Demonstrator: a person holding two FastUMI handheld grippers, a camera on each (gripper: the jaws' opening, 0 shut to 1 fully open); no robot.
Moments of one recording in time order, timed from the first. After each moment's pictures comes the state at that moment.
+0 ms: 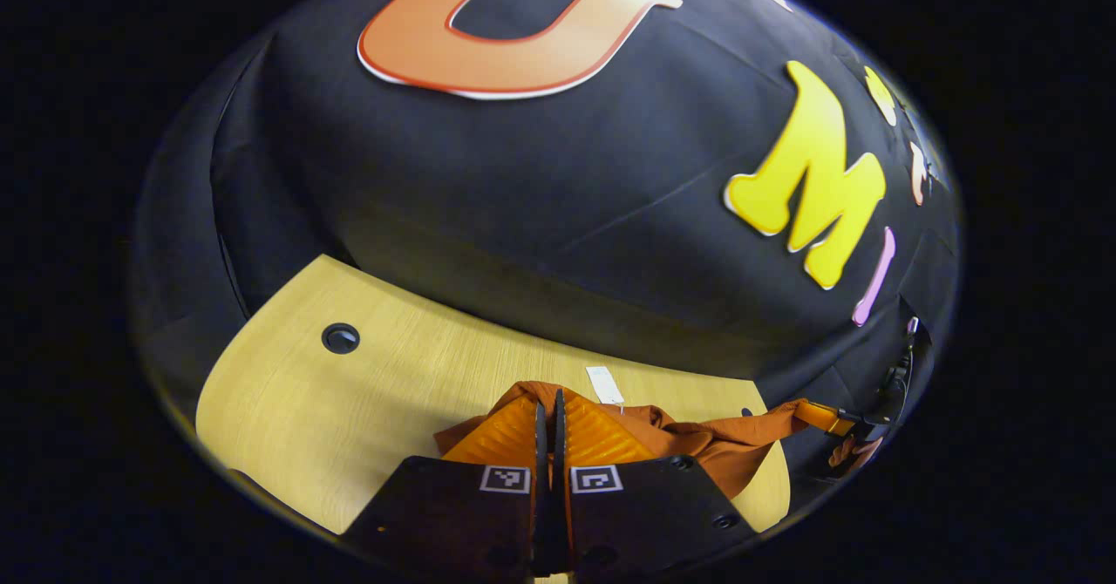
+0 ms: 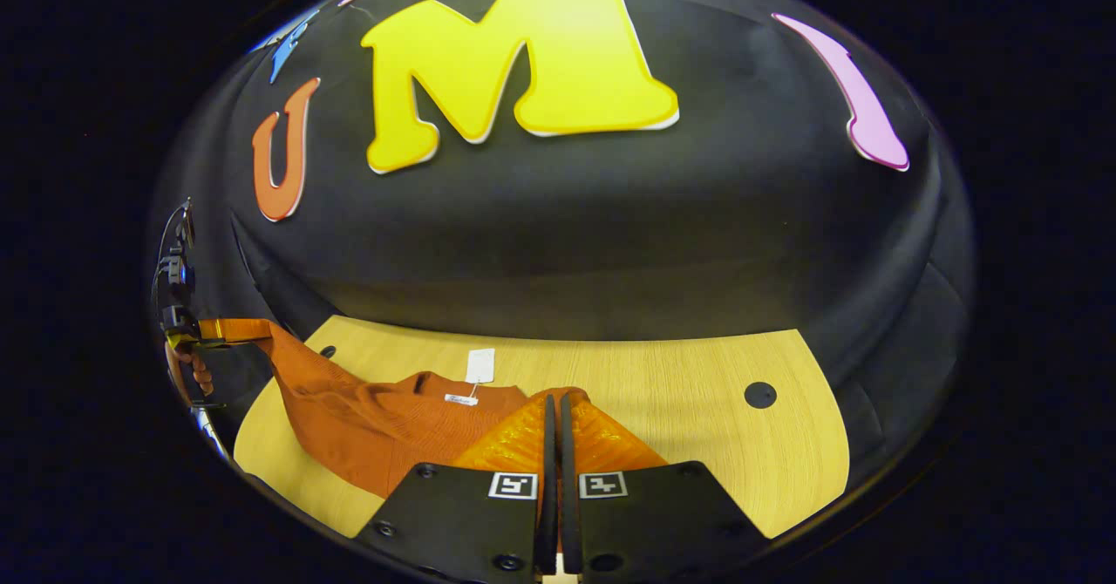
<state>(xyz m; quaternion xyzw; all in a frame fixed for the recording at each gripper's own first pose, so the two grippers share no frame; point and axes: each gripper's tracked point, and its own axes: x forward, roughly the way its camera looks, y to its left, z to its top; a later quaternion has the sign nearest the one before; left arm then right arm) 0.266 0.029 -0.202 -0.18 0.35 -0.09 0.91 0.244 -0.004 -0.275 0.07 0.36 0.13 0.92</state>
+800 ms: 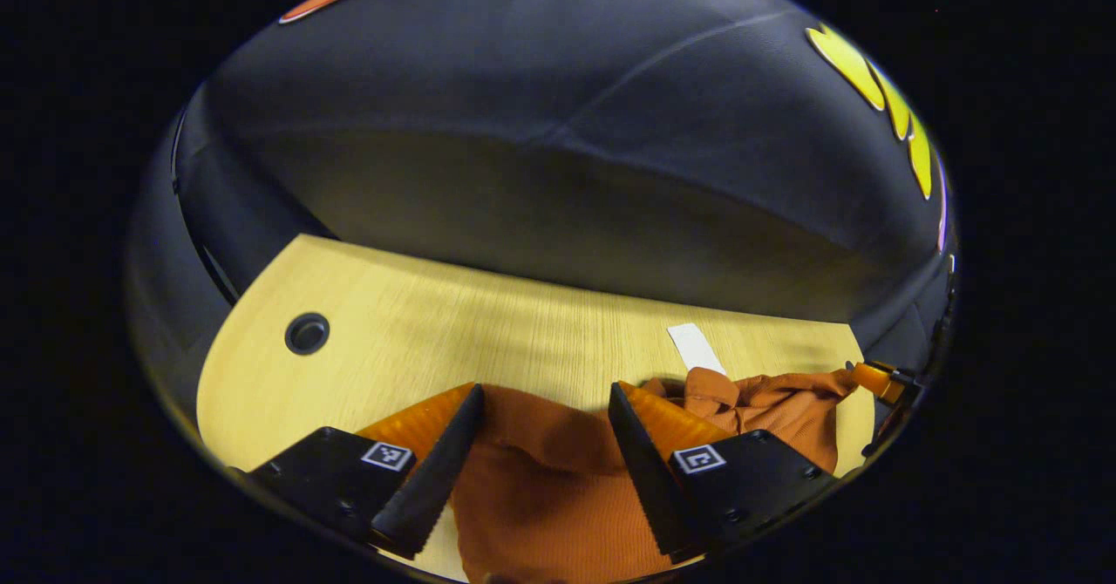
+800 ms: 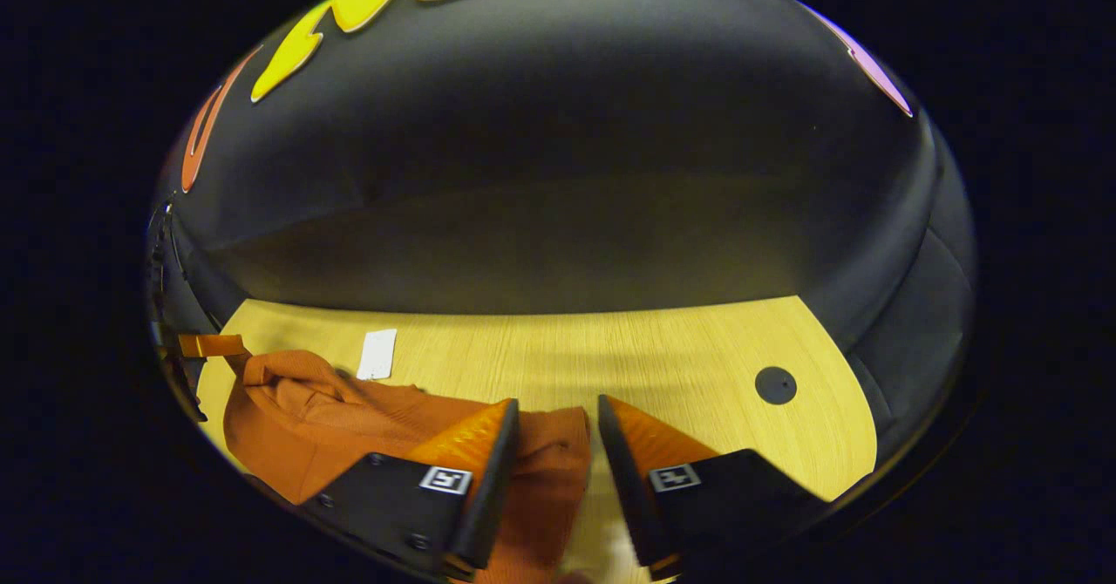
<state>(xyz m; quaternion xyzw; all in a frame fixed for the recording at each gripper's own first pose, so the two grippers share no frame) 0.316 0.016 -0.306 -0.05 0.41 -0.06 0.91 0.300 -0.024 -0.379 0.04 0.38 0.06 0.92</state>
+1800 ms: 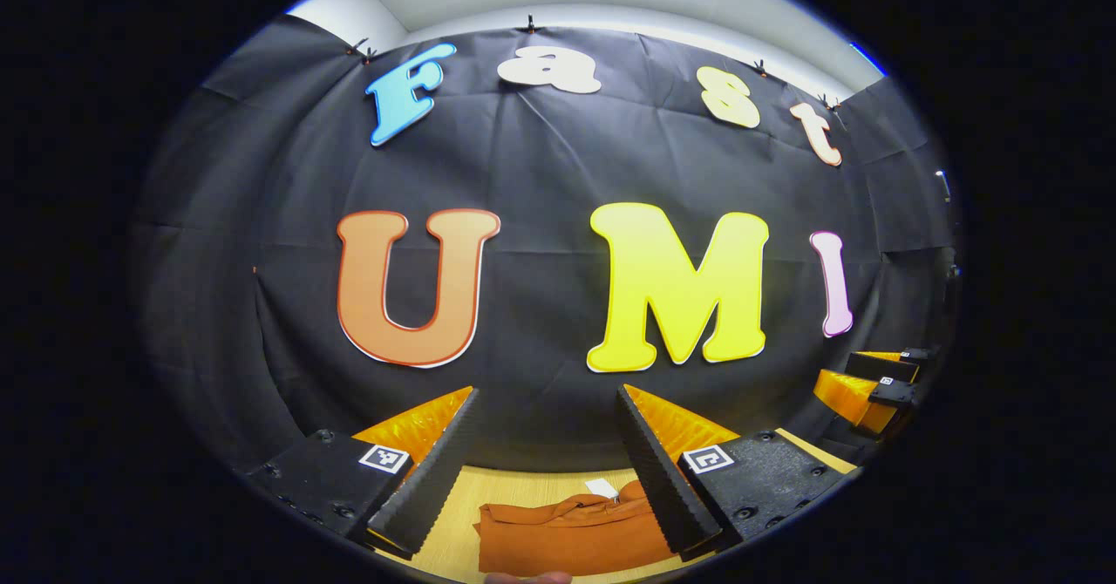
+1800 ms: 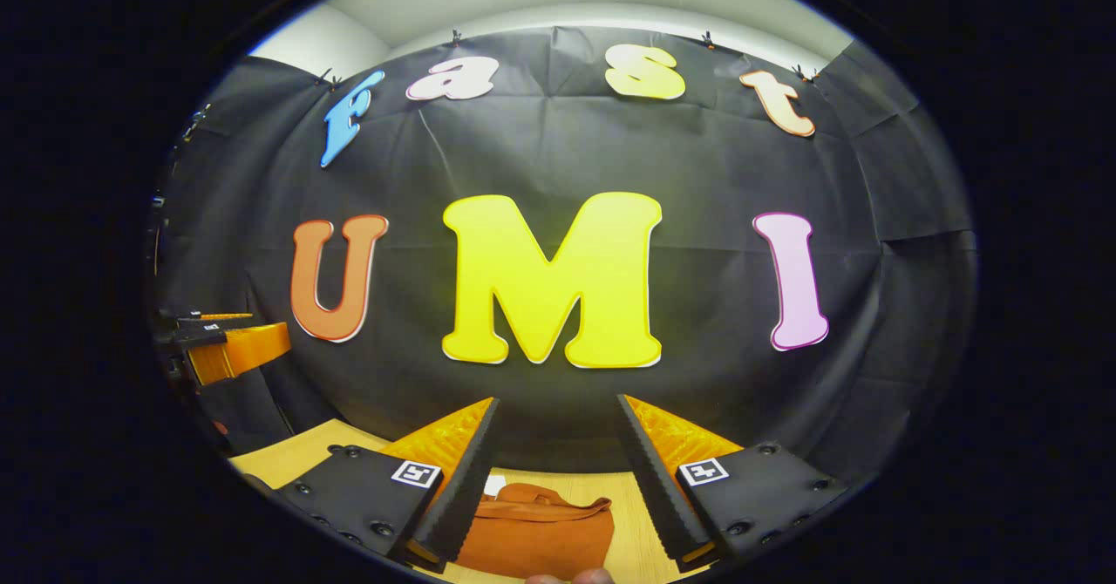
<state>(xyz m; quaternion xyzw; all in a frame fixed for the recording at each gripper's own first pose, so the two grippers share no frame) 0.194 -0.045 0.033 0.00 0.04 -0.05 1.00 0.149 0.018 0.000 0.05 0.07 0.08 0.99</state>
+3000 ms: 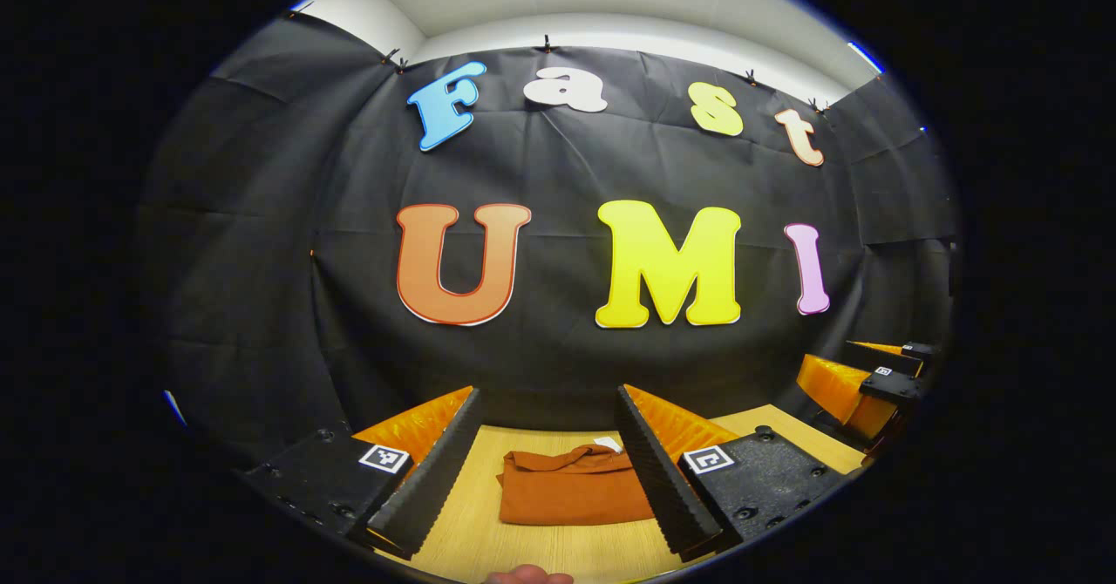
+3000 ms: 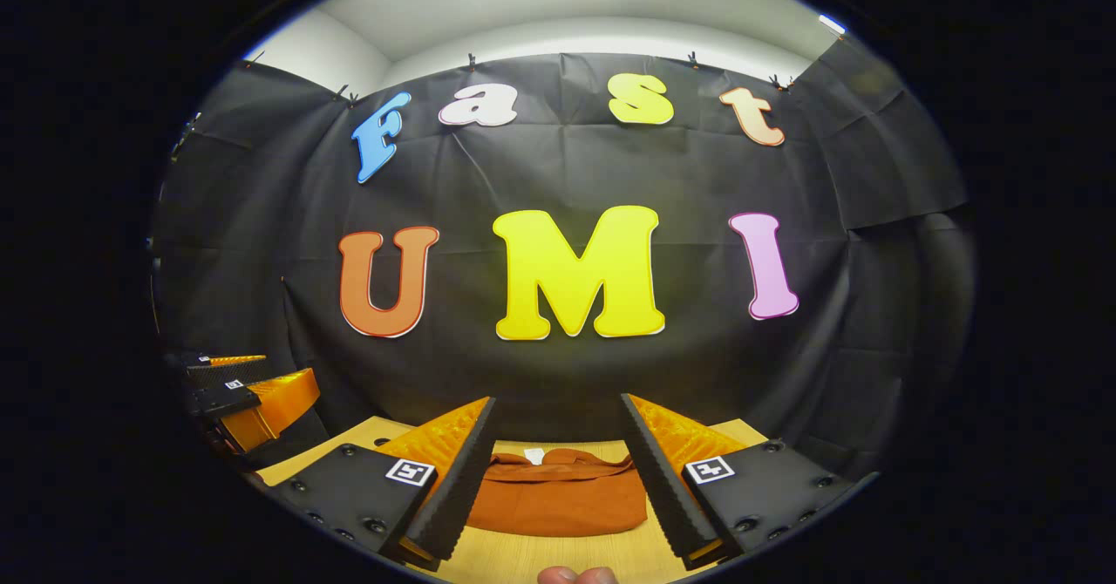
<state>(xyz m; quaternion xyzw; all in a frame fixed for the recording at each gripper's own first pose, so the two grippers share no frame) 0.063 -0.011 -0.007 0.00 0.05 -0.04 1.00 0.009 0.060 -0.021 0.05 0.06 0.06 0.99</state>
